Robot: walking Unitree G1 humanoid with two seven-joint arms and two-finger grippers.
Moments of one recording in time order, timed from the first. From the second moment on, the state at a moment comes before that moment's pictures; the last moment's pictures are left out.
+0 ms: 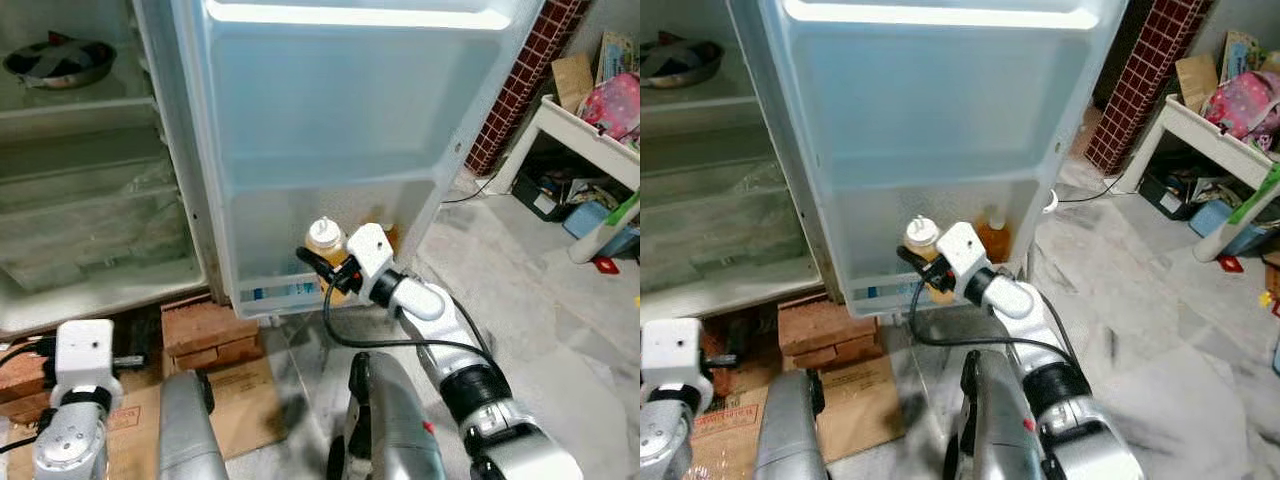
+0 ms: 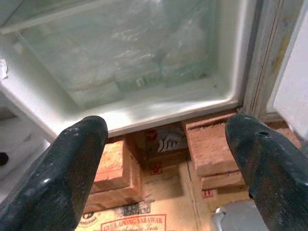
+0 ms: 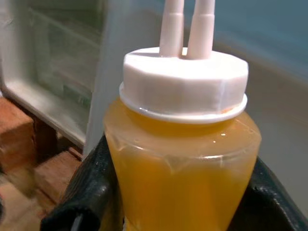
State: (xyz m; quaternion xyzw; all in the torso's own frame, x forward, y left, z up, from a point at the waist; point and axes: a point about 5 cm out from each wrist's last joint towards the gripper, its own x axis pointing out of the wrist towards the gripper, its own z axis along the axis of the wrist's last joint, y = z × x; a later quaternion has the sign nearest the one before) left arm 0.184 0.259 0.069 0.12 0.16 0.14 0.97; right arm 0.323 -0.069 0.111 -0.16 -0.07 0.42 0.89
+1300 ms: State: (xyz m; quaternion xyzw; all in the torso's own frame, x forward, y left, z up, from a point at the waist) left arm 0.158 0.238 0.094 0.15 0.14 0.10 0.97; right arm 0.357 -0.049 0.137 -0.29 -0.18 0.25 0.91
